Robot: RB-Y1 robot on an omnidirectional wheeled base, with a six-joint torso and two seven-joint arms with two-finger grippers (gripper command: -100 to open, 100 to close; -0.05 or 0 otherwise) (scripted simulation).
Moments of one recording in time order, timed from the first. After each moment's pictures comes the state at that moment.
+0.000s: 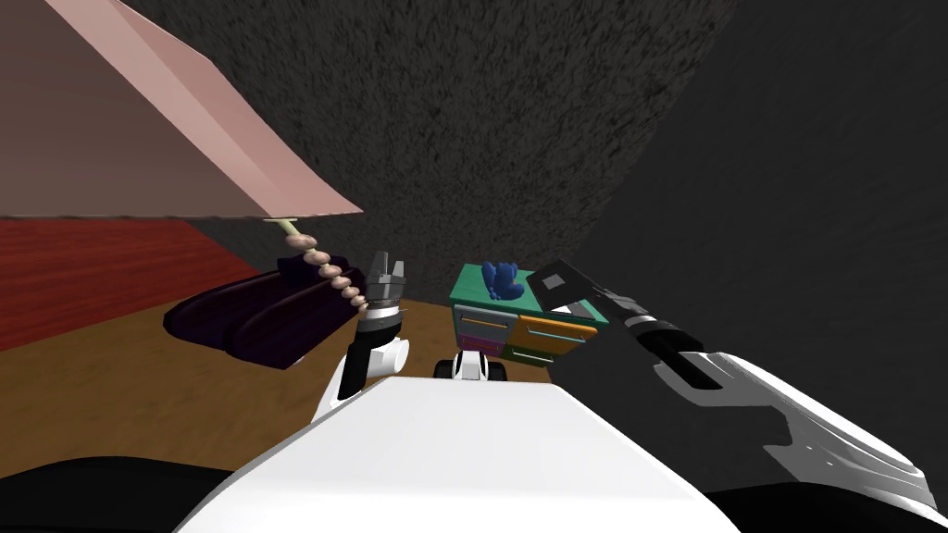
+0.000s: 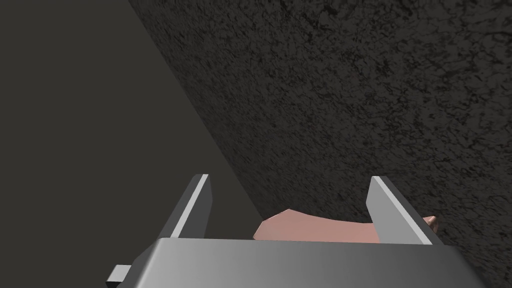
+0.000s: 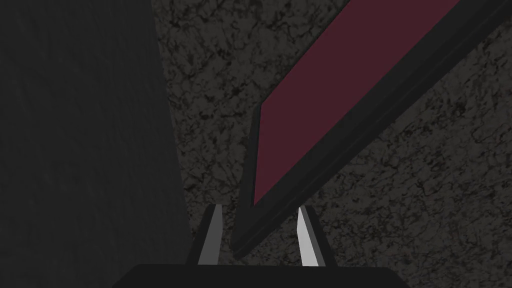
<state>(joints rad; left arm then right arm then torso) 0.45 -0.02 -0.02 -2.40 -0.07 -0.39 -0.08 0.57 -0.93 -0.44 -1.82 0.35 -0.10 0.11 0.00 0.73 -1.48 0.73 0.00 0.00</state>
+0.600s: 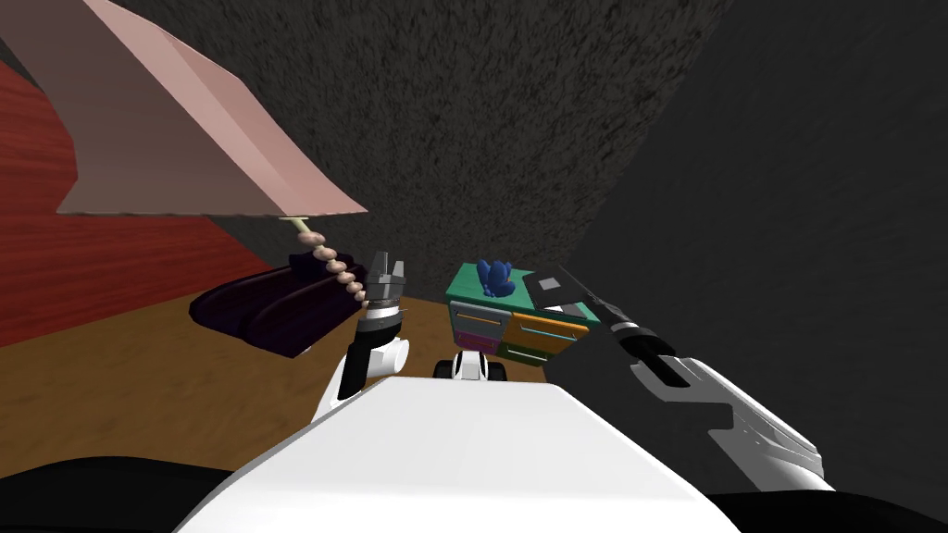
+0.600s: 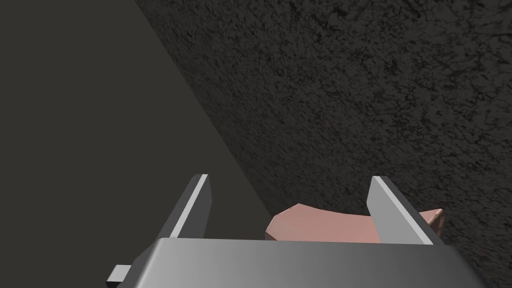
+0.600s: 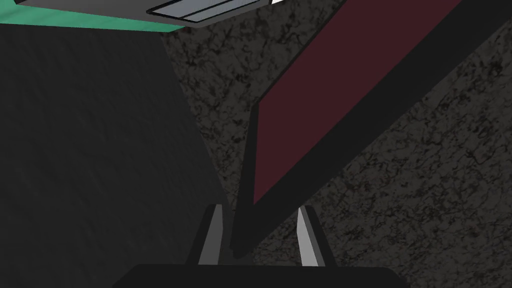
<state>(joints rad) 0.45 -0.02 -0.02 -2.40 -0.07 -0.39 -0.08 0.46 -0.81 -0.37 -1.69 0.29 -0.17 0.07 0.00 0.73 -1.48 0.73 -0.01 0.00</state>
